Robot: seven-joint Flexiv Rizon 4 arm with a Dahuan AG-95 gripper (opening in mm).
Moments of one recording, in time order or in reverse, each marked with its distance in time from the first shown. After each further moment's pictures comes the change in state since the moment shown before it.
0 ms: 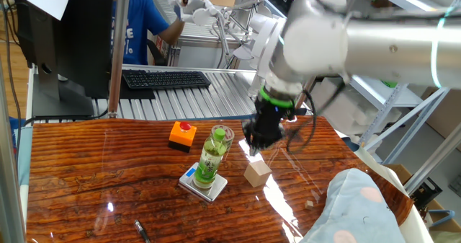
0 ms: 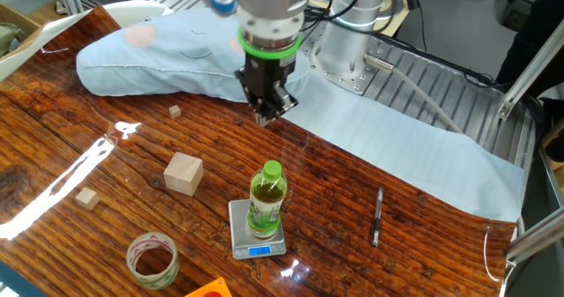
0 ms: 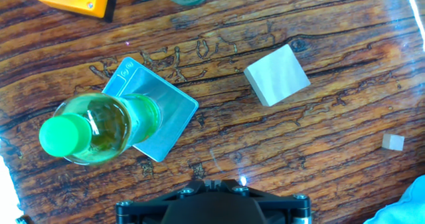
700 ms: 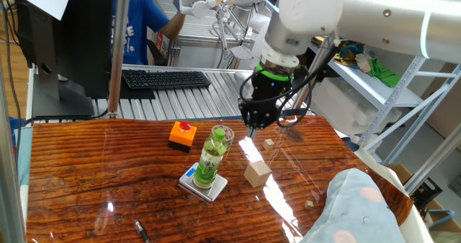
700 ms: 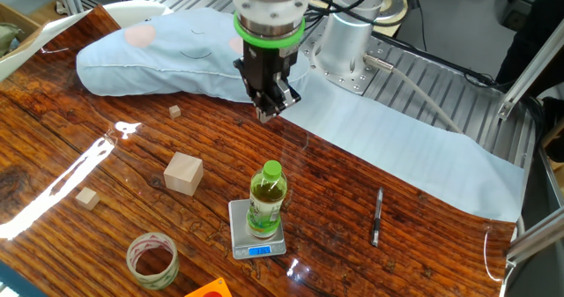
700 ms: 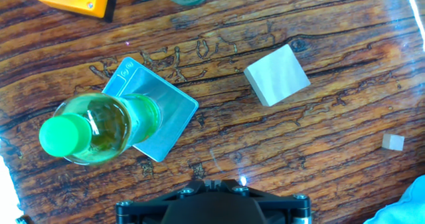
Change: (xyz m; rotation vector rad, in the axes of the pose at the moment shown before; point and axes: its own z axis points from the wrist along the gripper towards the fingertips) arm -0.018 0.015 -0.040 -0.009 0.002 0.094
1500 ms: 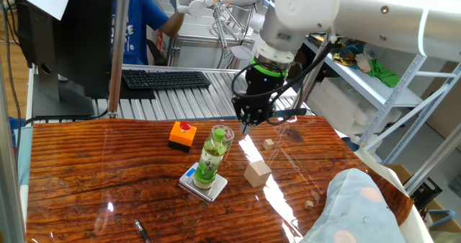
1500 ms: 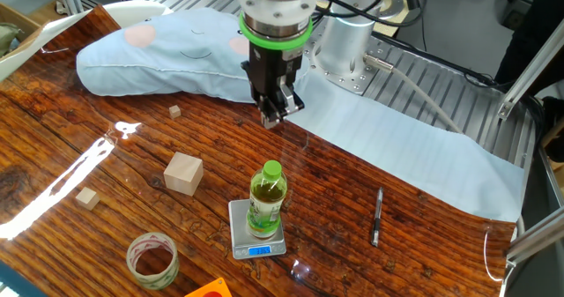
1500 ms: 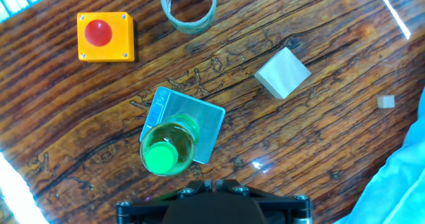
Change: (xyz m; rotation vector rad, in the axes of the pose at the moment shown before) arm -0.001 0.021 0.004 -0.016 -0.013 0.112
